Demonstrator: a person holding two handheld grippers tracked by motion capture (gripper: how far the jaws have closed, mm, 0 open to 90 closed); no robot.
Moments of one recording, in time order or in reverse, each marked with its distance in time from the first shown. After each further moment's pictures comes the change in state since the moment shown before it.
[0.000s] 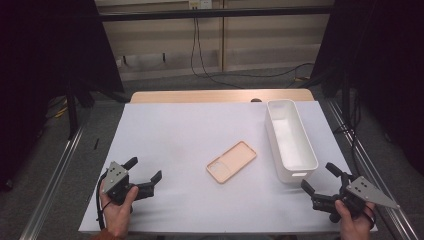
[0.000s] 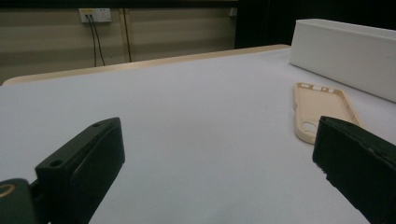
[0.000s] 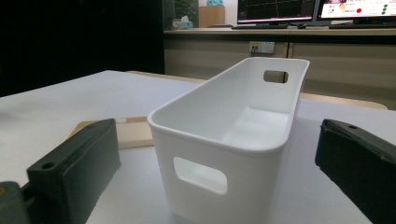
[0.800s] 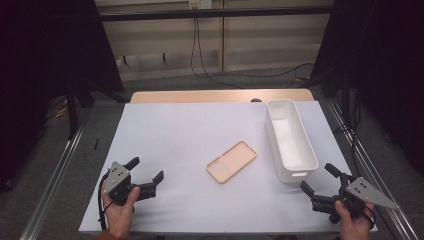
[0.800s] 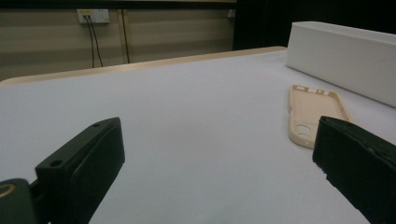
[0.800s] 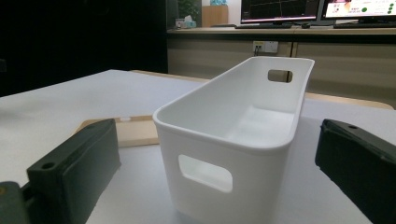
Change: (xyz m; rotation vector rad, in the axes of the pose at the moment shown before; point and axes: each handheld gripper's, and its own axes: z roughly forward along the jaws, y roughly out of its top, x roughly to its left) left arm -0.006 0.002 0.002 -0.011 -0.006 -0.013; right arm 0.002 -0.001 0.000 0.002 0.013 0.002
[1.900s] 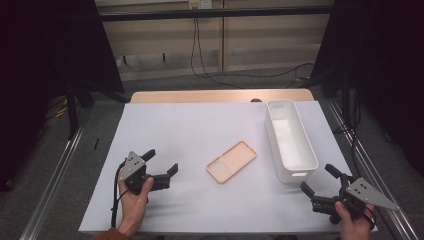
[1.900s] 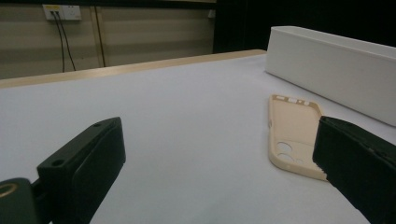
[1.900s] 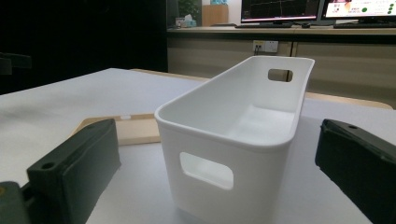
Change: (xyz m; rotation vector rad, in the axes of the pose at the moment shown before) left arm -0.013 0.010 0.040 0.015 -0.083 -0.014; right arm 0.001 0.000 -0.001 0.005 0.000 -0.009
